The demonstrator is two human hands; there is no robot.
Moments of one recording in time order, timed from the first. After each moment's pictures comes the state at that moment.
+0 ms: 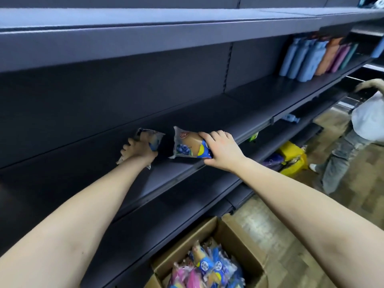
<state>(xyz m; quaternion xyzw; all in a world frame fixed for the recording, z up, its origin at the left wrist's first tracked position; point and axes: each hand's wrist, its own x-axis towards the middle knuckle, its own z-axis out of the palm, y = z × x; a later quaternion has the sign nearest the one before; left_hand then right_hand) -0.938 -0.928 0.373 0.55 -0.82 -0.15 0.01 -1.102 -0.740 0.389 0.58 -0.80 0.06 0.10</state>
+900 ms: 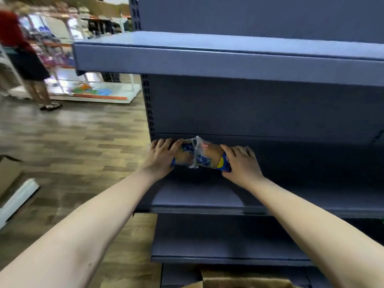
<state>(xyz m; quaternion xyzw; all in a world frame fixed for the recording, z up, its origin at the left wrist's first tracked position) -0.683 -0.948 0.380 0.52 -0.84 0.11 0.09 -0.938 -0.895 0.380 0.75 -0.65 0.08 0.07</state>
